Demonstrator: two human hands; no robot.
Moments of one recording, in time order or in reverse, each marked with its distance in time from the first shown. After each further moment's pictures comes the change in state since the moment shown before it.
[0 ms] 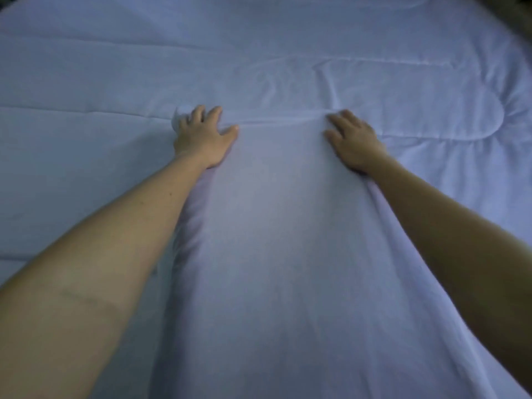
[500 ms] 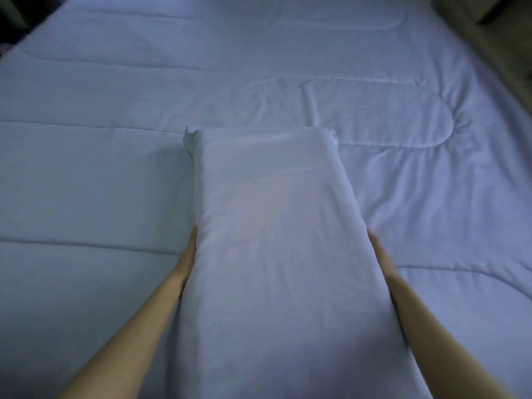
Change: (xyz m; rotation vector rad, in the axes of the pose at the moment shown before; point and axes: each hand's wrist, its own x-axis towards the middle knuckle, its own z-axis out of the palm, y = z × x) left_hand -0.227 -0.032 -0.003 -1.149 -0.342 -0.550; right_hand -0.244 0.036 -0.012 1.042 -0.137 0.630
